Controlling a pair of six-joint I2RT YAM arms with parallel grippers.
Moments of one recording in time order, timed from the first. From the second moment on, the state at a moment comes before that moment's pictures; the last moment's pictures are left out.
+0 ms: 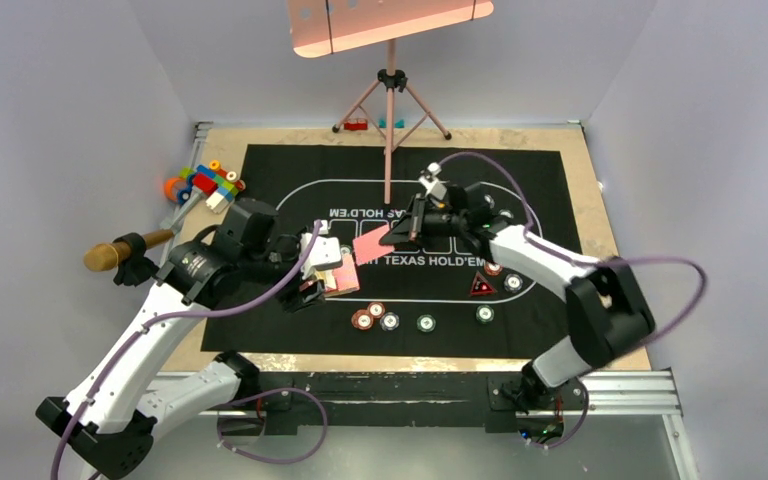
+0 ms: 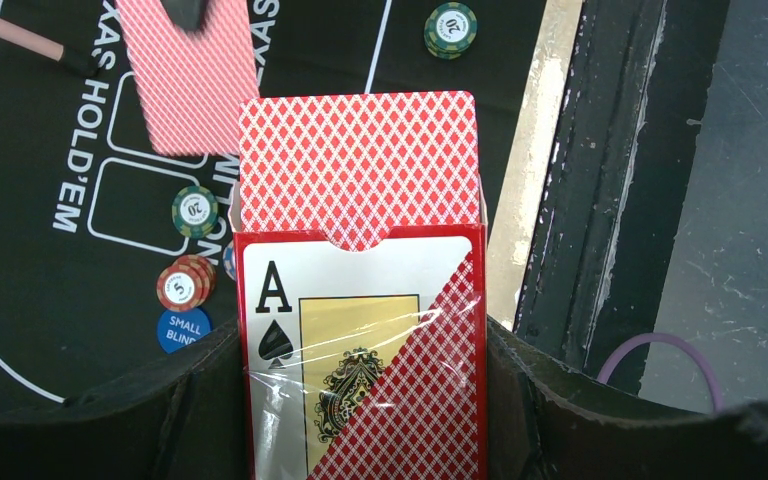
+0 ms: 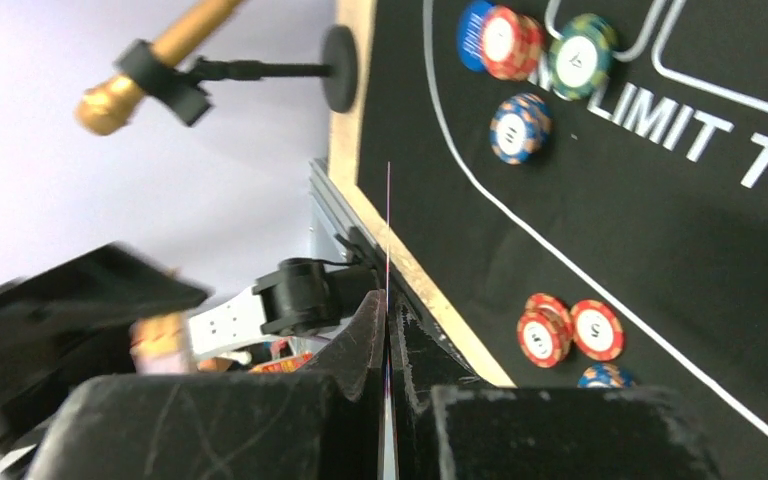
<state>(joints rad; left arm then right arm) -0.55 0.94 1.14 -1.05 0.52 0.60 0.51 1.45 0.94 0.06 -0.68 0.97</state>
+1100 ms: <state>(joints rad) -0.55 0.93 1.14 -1.07 0.53 0.61 0.81 2.30 1.56 0.21 -0.53 1.11</state>
